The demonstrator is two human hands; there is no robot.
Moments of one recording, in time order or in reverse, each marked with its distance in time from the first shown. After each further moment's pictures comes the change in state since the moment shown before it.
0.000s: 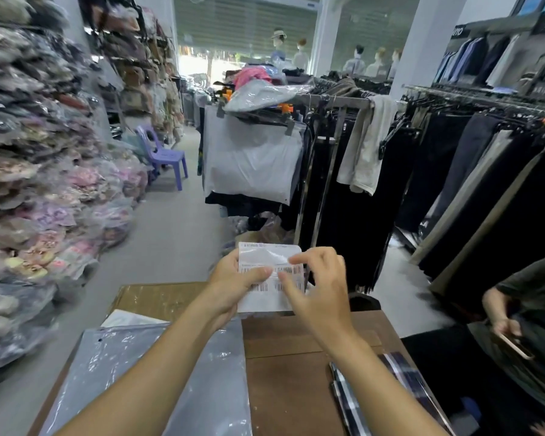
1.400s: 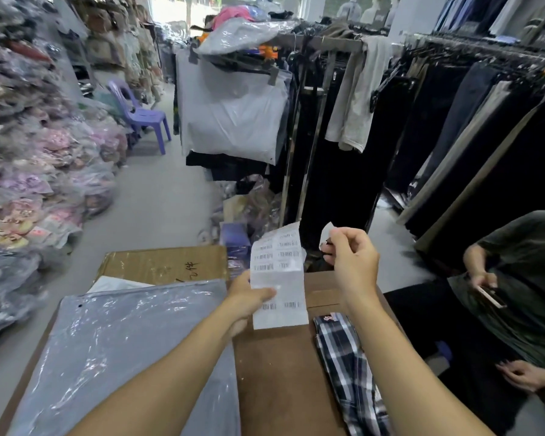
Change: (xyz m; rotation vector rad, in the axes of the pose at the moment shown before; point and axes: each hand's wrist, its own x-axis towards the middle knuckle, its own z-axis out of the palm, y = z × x) left_hand 0.012 -0.121 0.033 0.162 0.070 -0.262; right_hand -0.013 0.066 -0.029 0.546 0.210 0.763
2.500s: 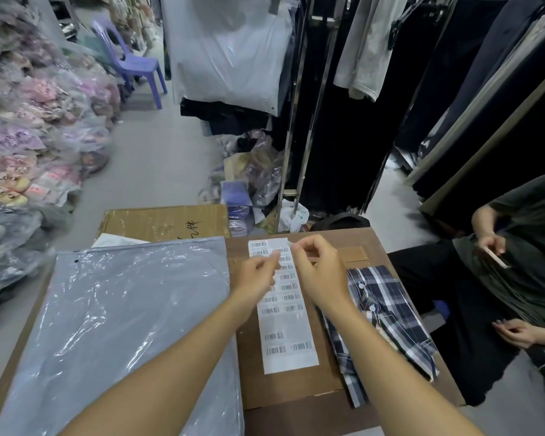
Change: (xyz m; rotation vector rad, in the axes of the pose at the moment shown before) left_hand -0.012 -0.047 0.021 0.223 0.114 0.020; right_hand -0.042 0.080 -0.002 -0.456 -0.333 -0.108
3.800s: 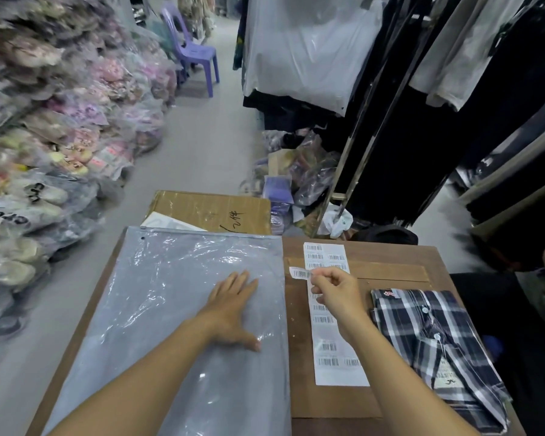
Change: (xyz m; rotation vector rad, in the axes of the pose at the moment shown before) left_hand 0.004 -0.109 -0.147 1.107 -0.295 0.116; right_hand -0.007 0.017 0.087 0.217 -0.175 0.467
